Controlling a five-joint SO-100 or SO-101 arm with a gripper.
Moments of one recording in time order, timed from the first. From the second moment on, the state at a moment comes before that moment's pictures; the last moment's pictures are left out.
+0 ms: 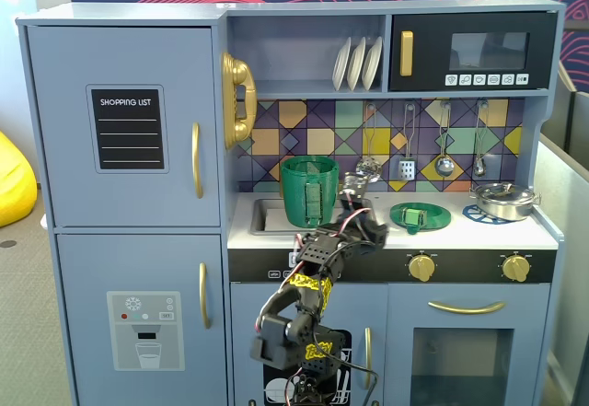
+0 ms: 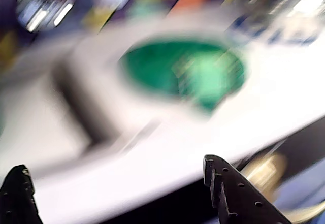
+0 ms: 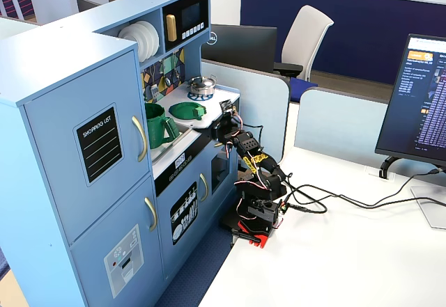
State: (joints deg) arm 25.6 159.3 136.4 28.8 -92.2
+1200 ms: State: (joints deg) arm 0.0 181.0 172.4 71.1 -80.9
